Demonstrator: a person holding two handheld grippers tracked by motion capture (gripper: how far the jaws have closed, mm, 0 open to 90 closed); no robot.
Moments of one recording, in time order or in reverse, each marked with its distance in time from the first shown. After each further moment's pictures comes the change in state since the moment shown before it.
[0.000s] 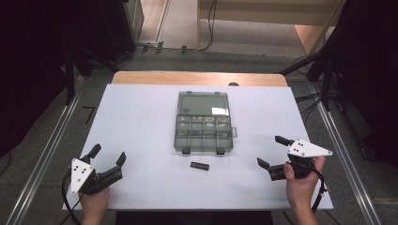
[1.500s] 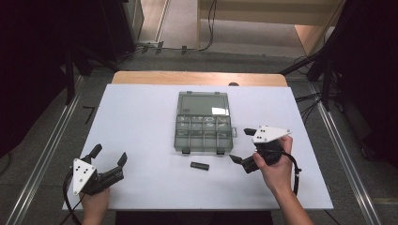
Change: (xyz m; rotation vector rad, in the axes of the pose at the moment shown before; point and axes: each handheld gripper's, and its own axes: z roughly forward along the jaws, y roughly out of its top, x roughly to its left) left arm -0.003 0.000 0.001 0.005 -0.001 0.019; right arm 0.030 0.055 0.060 0.146 0.174 -0.146
